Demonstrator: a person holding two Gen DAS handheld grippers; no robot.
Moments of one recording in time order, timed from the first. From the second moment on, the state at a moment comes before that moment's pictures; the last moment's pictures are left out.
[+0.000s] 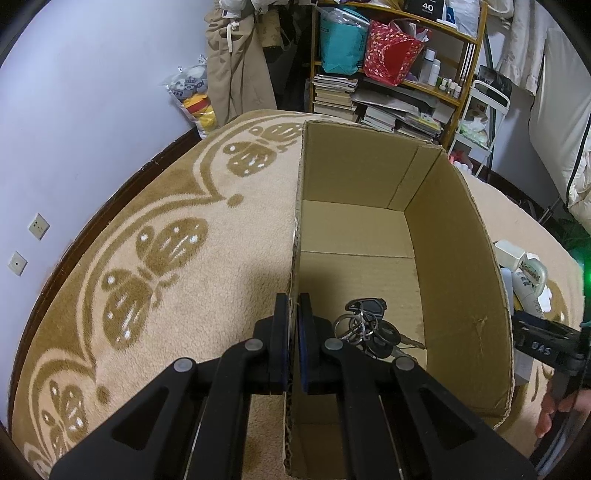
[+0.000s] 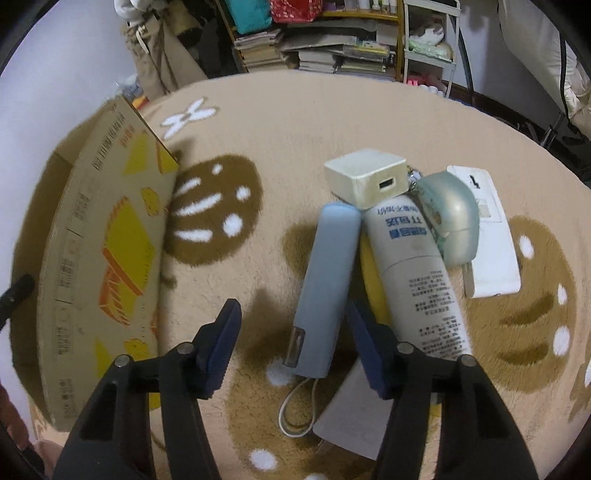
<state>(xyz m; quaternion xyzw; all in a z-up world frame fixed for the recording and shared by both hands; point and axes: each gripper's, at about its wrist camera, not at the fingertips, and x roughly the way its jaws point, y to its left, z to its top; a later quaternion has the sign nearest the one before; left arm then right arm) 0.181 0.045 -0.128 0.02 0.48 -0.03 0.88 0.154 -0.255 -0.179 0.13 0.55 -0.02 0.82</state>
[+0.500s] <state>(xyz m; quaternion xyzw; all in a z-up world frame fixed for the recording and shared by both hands) 0.181 0.047 -0.128 0.01 0.48 -0.03 0.88 0.160 -0.252 -0.187 0.10 0.53 -0.04 0.84</state>
